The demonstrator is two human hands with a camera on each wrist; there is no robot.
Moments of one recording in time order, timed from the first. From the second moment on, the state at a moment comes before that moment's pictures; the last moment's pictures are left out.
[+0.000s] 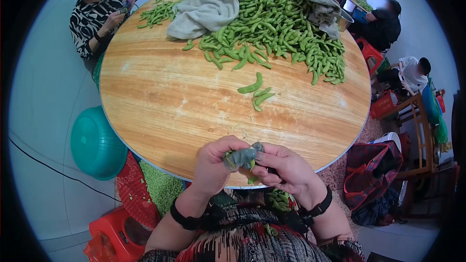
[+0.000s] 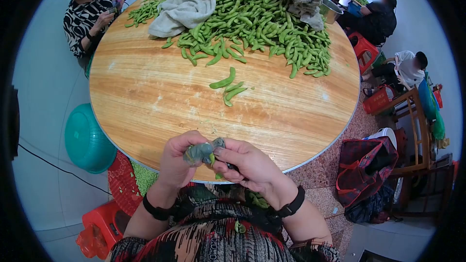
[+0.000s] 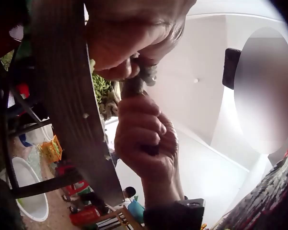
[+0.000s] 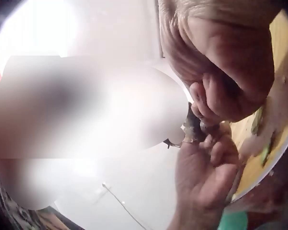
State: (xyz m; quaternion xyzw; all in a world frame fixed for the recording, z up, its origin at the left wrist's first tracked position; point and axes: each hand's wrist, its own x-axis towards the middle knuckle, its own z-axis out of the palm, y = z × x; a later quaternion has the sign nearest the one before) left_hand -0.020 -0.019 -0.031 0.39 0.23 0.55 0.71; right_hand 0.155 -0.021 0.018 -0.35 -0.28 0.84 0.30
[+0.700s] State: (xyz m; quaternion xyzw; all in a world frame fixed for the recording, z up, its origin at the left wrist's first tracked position) left_hand -0.023 -0.015 -0.034 0.39 0.12 0.55 0.73; right_hand 0.151 -0.028 0.008 -0.25 -0.16 0.91 0.29
